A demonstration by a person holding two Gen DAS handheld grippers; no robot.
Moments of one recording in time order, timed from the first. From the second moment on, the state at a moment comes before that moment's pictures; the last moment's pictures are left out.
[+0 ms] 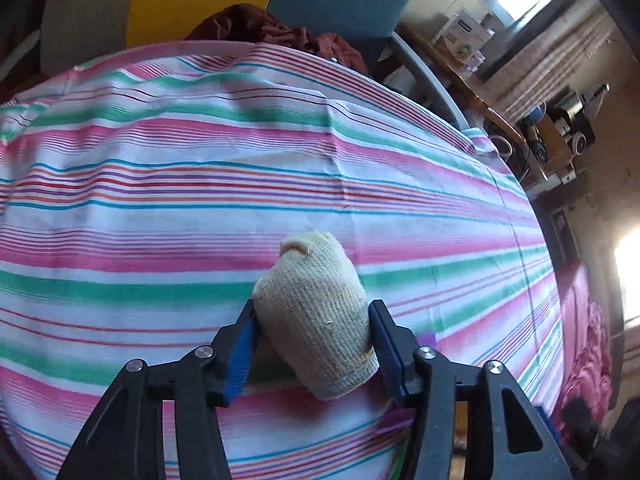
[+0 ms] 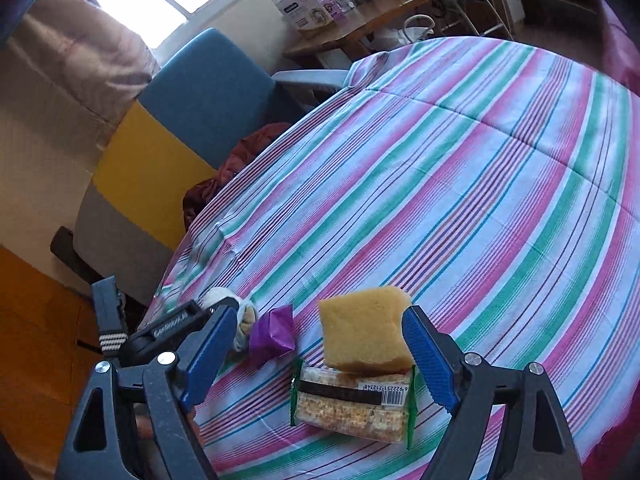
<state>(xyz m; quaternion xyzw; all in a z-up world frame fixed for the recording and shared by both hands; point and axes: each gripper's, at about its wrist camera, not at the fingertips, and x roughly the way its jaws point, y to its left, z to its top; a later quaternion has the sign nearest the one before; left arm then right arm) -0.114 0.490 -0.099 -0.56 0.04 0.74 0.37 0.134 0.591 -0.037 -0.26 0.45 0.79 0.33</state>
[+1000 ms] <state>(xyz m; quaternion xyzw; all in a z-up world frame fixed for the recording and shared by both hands) 0.023 0.262 -0.042 -0.43 0.11 0.77 0.45 0.008 0.533 -0.062 -0.49 0.15 0.83 0.25</state>
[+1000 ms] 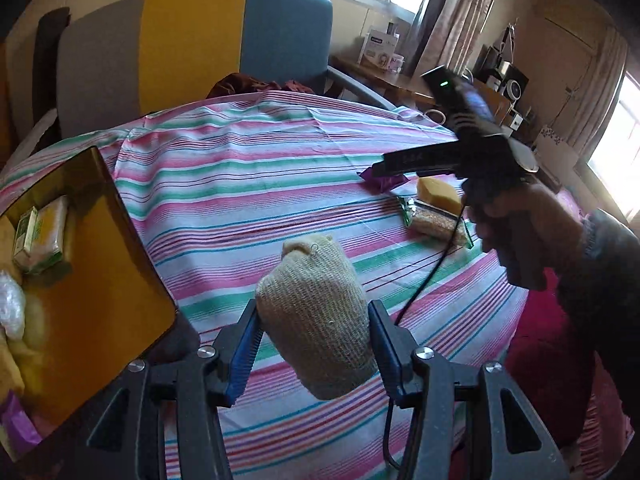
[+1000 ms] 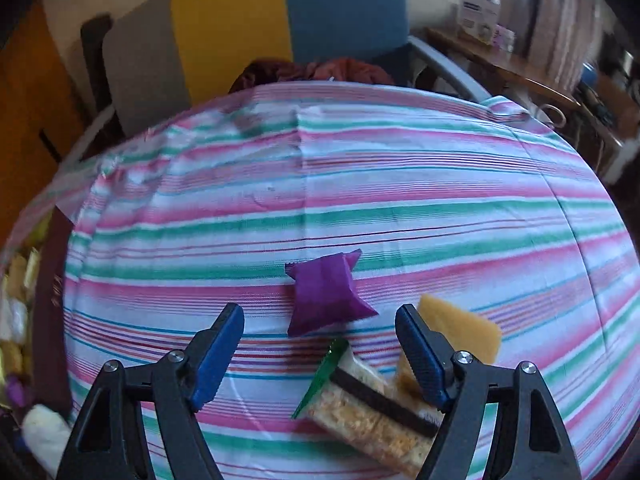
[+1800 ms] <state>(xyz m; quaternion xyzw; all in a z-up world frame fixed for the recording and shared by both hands) -0.003 0.159 -0.024 -0.41 0.05 0.85 0.32 -0.003 0.404 -0.095 -0.50 0.08 0.85 0.11</state>
